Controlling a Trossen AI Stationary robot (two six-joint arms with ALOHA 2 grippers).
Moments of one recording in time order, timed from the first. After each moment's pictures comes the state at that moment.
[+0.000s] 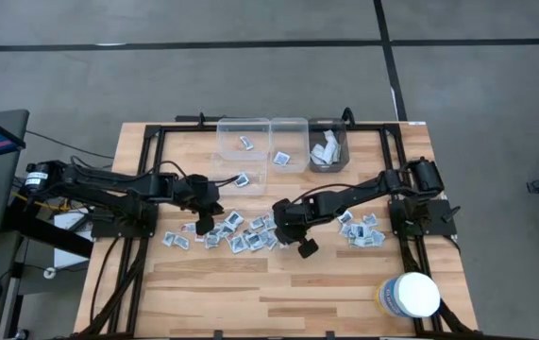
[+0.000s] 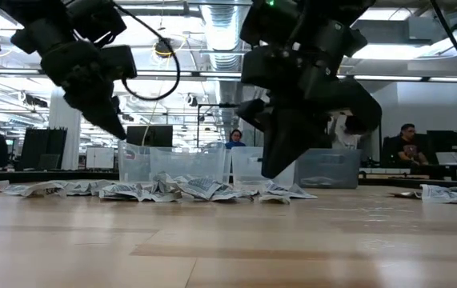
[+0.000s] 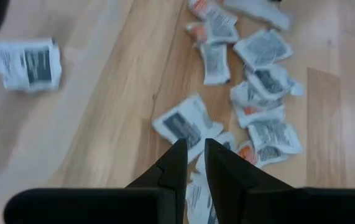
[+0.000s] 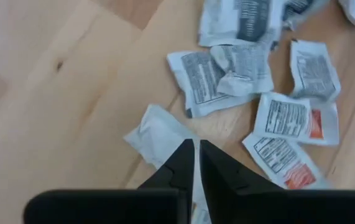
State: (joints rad) left arm 0.02 0.93 0.50 -0.26 0.03 -0.19; right arm 0.15 1.87 1.15 -0.38 -0.07 -0.39
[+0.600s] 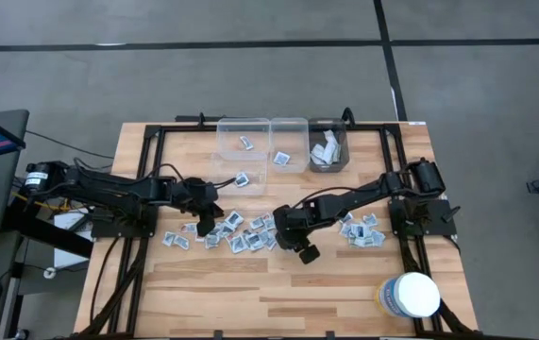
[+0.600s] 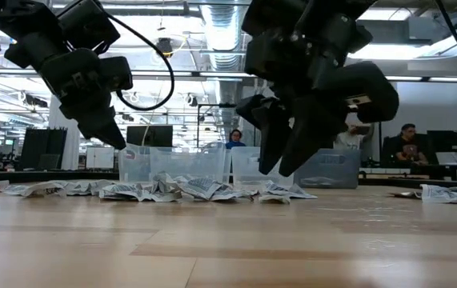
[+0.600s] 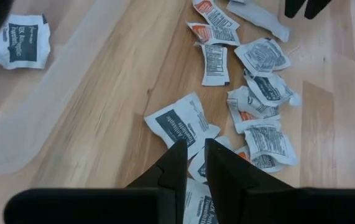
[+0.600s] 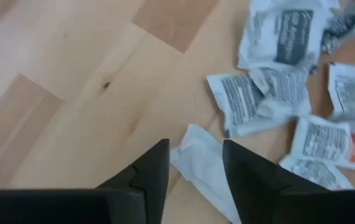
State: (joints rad) left arm 0.02 0.93 0.40 -0.11 0.05 -0.30; right arm 0.18 1.87 1.15 -0.36 -0.14 -0.38
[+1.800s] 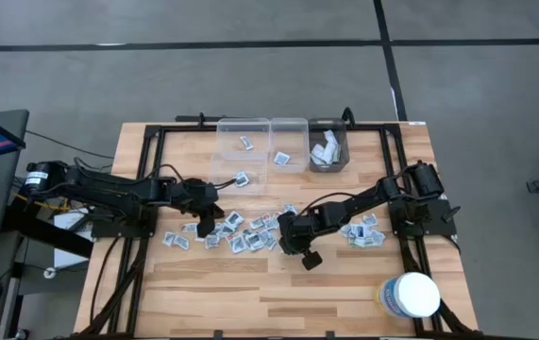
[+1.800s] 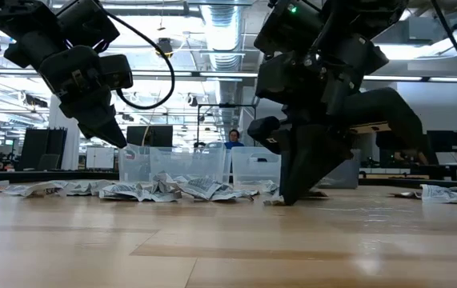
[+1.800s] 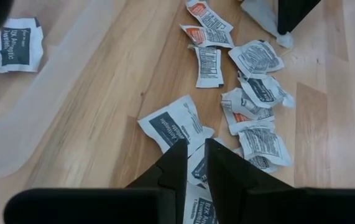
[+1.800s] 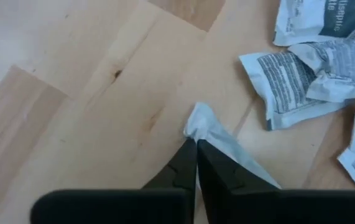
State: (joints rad) left arm 0.01 0.93 0.40 -0.10 0.05 -0.30; right arm 0.19 1.89 1.03 -0.20 -0.13 -0.29
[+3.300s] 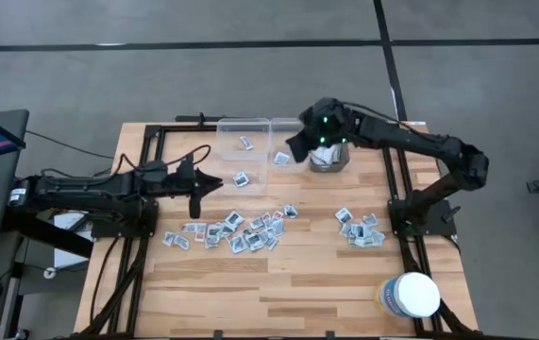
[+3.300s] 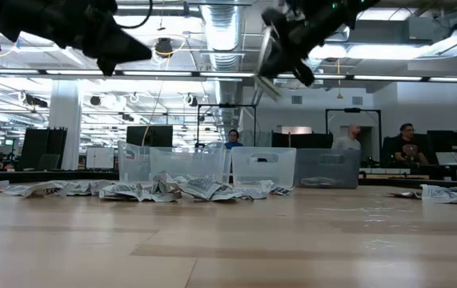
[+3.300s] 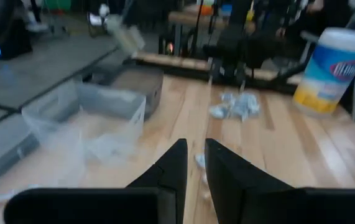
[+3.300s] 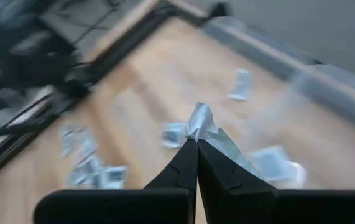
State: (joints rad) left arm 0.08 0.55 0.40 0.11 -0.09 -0.05; right arm -0.44 1.47 1.24 -0.39 -0.13 0.42
